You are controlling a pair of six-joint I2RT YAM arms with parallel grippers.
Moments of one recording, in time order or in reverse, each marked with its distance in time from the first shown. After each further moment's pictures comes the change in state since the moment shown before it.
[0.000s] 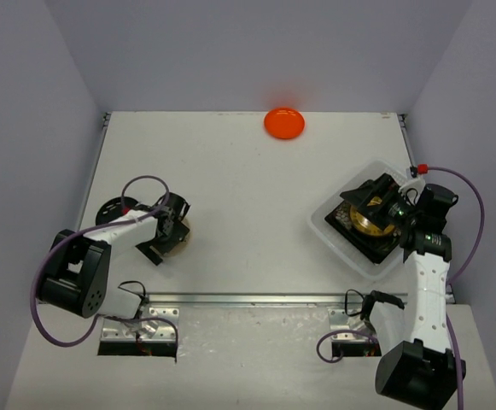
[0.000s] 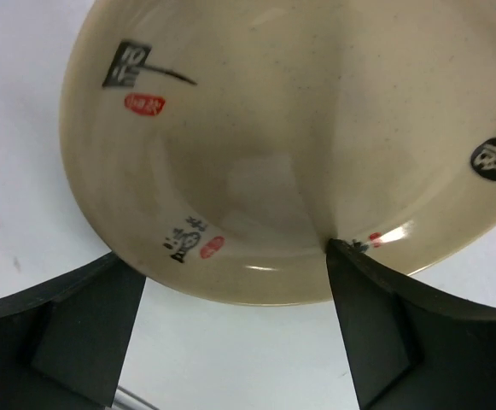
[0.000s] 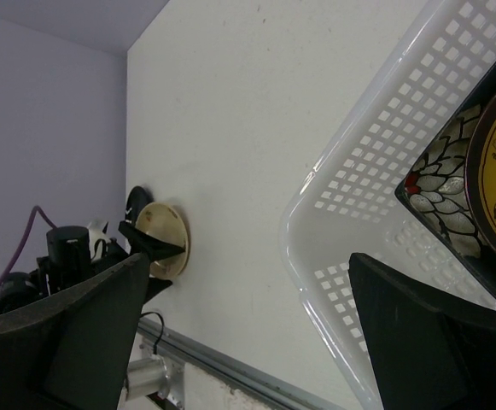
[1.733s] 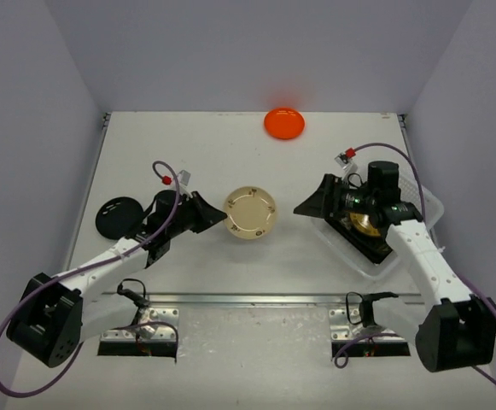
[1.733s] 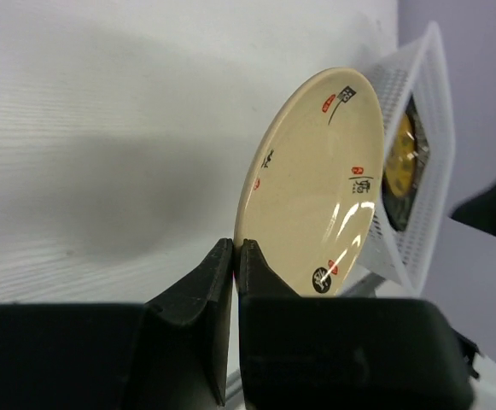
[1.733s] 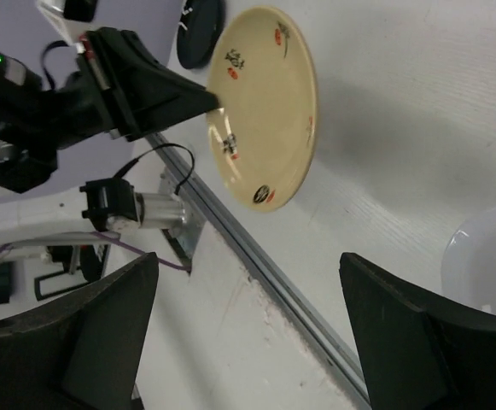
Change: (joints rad) left arm -0.189 -0.311 -0.137 0.806 0.569 0.328; right arm 0.489 0.321 0.136 0.040 -0.112 -0.154
